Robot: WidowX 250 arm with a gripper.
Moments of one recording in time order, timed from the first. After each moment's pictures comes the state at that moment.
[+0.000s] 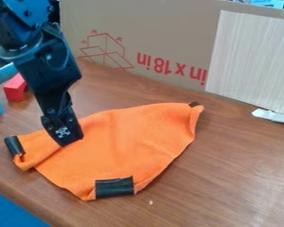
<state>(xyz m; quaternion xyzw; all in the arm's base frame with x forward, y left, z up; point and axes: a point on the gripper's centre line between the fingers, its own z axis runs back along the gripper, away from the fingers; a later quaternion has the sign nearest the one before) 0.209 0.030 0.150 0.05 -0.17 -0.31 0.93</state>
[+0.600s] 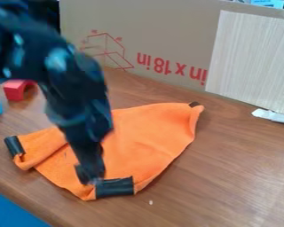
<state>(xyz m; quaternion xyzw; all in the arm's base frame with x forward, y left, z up) 0.212 -0.008 0.093 0.11 -0.15 -0.30 0.94</state>
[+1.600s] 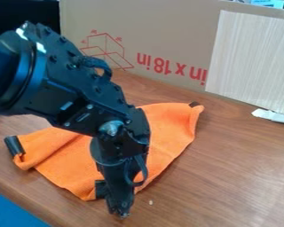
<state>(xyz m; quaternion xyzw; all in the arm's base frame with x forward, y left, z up) 0.224 -0.028 0.055 0.15 -0.12 -0.32 0.93</state>
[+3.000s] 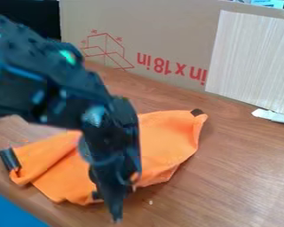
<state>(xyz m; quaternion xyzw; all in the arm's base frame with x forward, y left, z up) 0.212 -0.031 0.071 0.11 -0.13 -0.35 0.92</state>
